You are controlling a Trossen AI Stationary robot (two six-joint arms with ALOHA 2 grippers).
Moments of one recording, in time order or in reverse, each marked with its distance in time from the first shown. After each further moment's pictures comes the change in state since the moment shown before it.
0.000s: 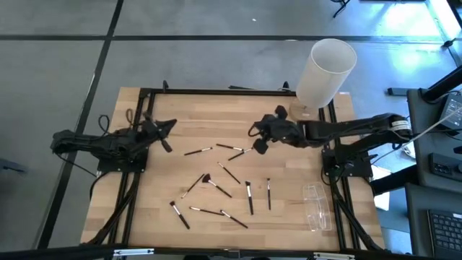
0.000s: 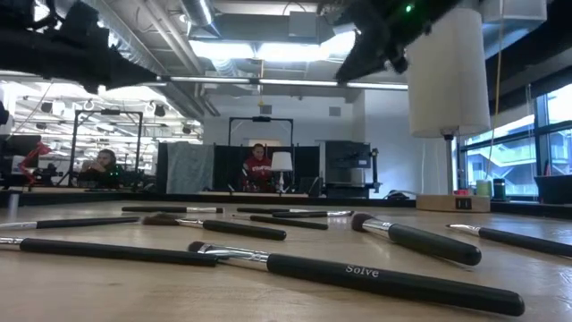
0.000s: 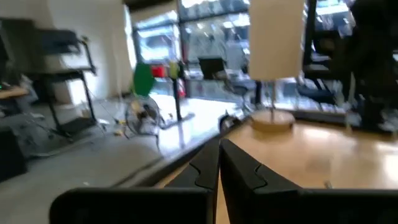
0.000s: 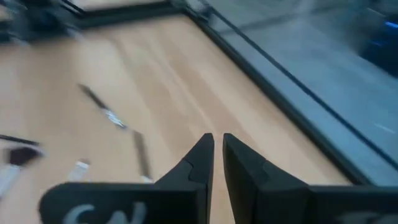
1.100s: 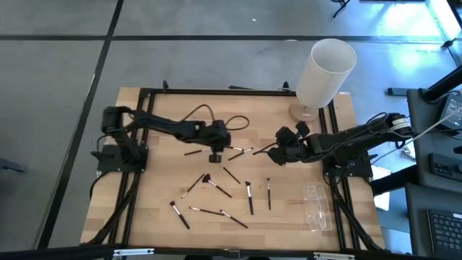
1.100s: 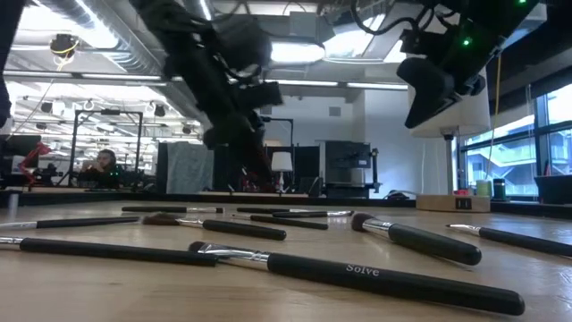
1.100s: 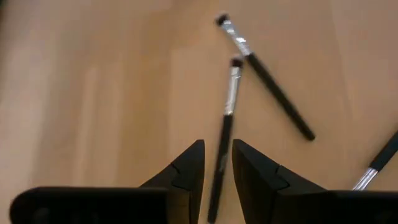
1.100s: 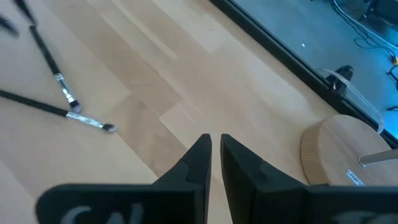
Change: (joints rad) left arm 0.194 1.576 0.915 -0.300 0.638 0.186; right arm 0.177 -0.017 -0.157 -0.415 0.227 0.532
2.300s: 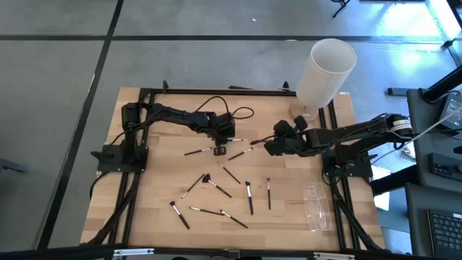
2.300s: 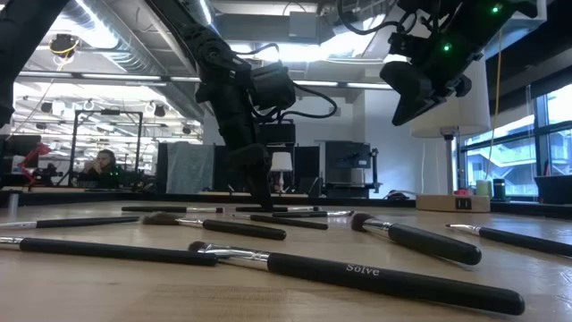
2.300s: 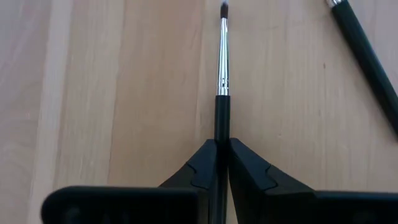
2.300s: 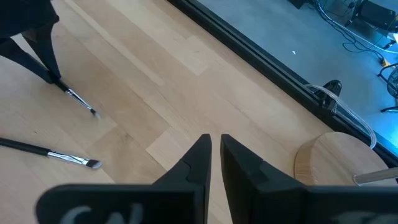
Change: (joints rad) left arm 0.137 0.191 0.166 -0.177 0.091 -0.081; right arm -0.099 0.000 -0.001 0.115 0.015 -0.097
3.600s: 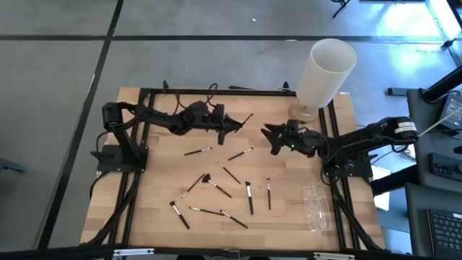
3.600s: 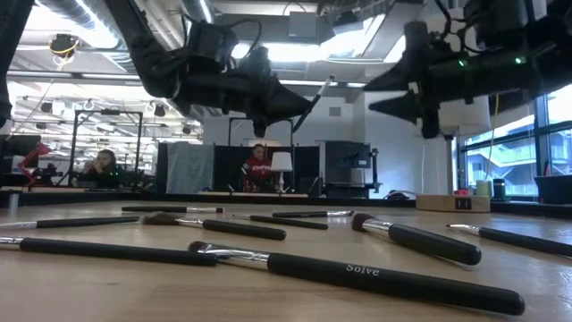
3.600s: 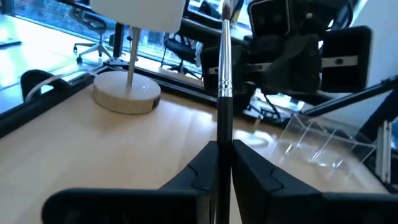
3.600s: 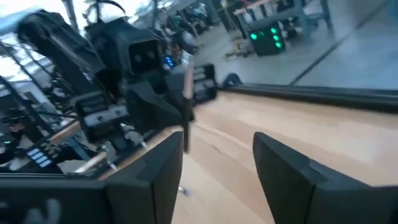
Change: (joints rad) left arm 0.062 -0.204 -0.398 1.216 0.301 -0.456; right arm -0.094 -0.056 -0.573 1.581 -0.347 -0.165
